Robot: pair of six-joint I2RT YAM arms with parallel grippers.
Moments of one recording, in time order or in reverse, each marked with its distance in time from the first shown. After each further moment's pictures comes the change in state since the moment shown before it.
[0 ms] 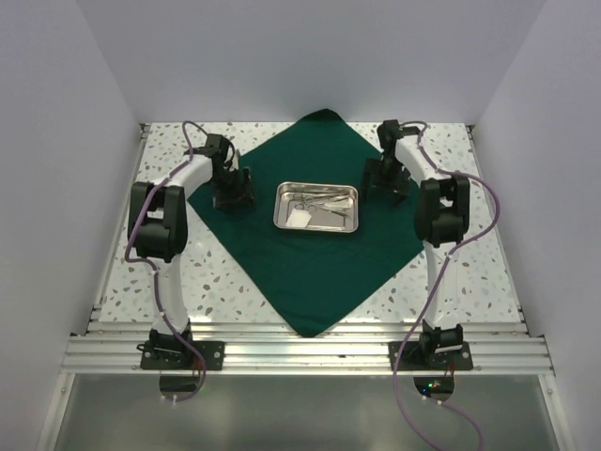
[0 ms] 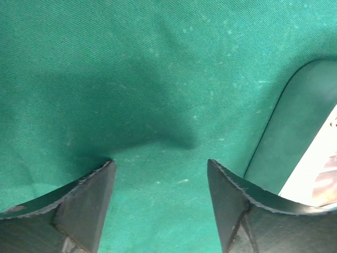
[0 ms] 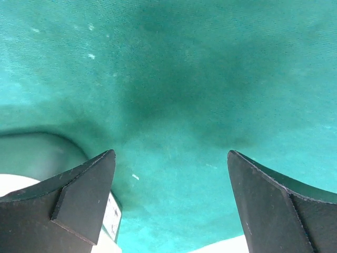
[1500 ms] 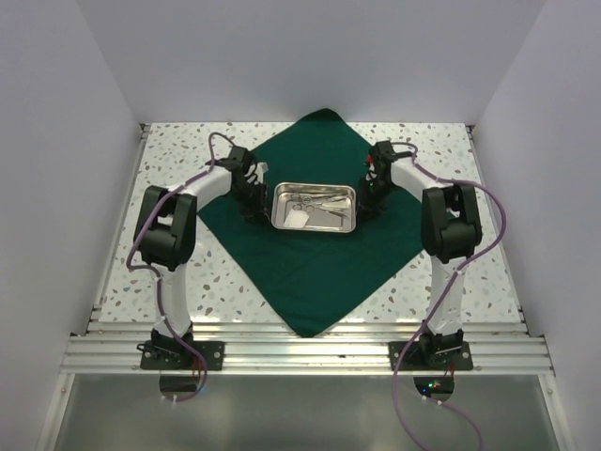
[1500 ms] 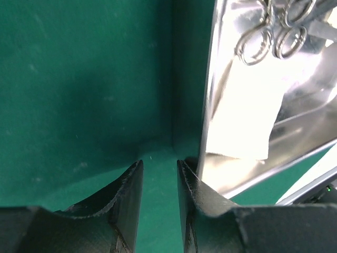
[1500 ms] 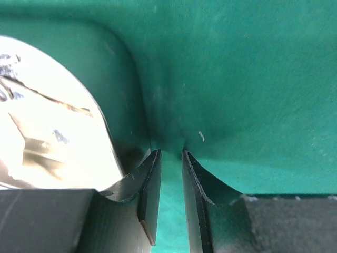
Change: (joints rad) left arm -0.148 -0.057 -0.121 0.060 0.158 -0.022; right arm 0.069 -0.239 -0.464 0.320 -0.274 -0.016
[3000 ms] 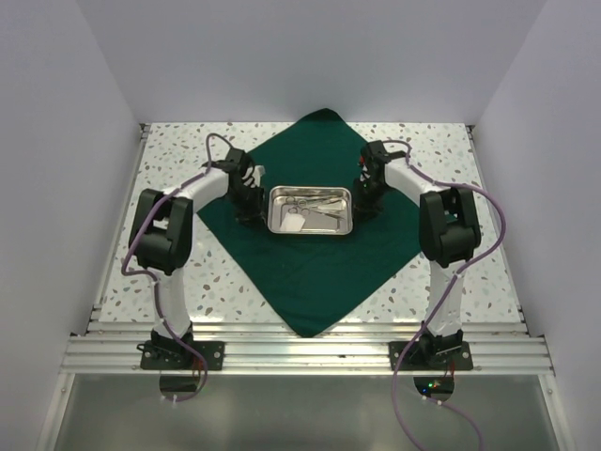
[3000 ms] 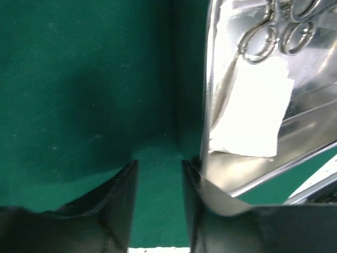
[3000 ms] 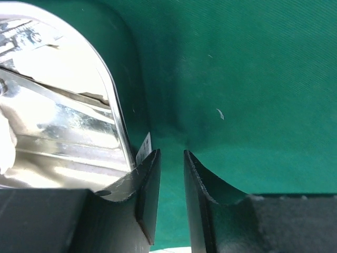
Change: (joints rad) left arm 0.001 -0.059 -0.053 -0.029 -0.029 0.035; right arm 0.059 -0.044 -0.018 -0.020 0.047 -0.002
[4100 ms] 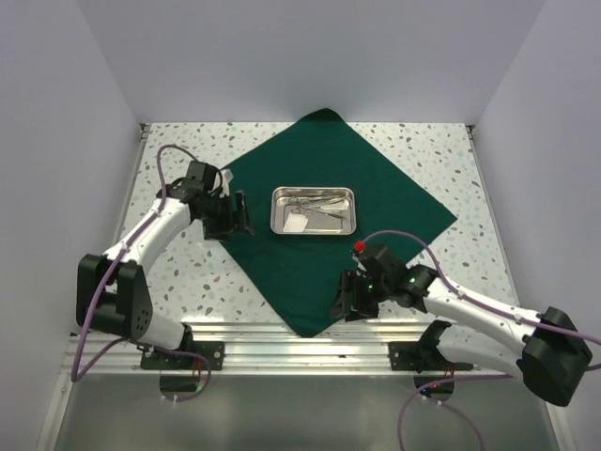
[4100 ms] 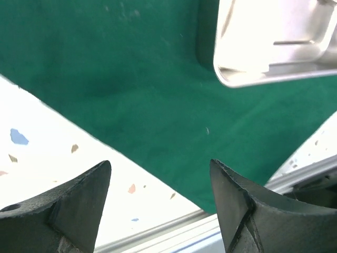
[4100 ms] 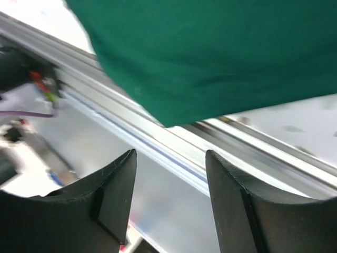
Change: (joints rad) left arm 0.076 -0.519 -0.341 -0.024 -0.070 -0.083; right arm 0.524 -1.056 -1.062 0.326 -0.161 0.531
